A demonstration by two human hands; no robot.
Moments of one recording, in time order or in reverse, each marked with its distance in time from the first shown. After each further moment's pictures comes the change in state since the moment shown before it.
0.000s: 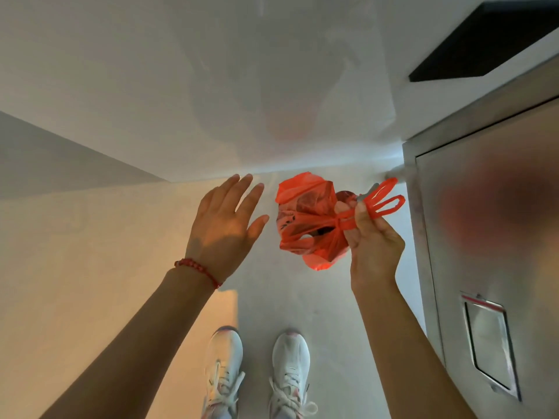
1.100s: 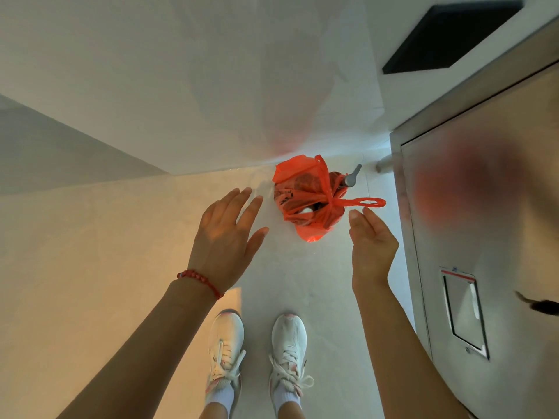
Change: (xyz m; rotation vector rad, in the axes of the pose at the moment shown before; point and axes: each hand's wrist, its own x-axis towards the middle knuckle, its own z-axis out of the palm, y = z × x) left_hand -0.037 0.028 -0.019 0.020 -0.053 -0.018; right_hand -0.013 0.004 -0.042 -0.330 0.128 -0.094
